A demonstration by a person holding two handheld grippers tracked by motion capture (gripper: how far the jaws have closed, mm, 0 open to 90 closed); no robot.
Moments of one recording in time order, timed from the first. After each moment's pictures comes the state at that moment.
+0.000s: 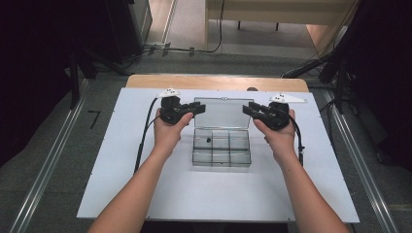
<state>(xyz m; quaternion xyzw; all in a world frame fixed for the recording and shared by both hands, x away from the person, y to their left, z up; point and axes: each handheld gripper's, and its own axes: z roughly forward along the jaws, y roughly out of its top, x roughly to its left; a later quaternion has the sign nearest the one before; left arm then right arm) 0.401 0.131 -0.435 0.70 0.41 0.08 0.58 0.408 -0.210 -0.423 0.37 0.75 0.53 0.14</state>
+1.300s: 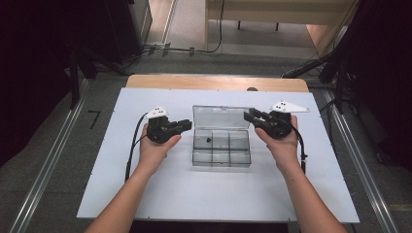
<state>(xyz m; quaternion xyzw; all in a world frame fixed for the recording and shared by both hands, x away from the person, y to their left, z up) 0.352 0.160 -0.463 0.73 0.41 0.10 0.55 0.380 -0.211 -0.422 0.35 0.76 0.53 0.16</state>
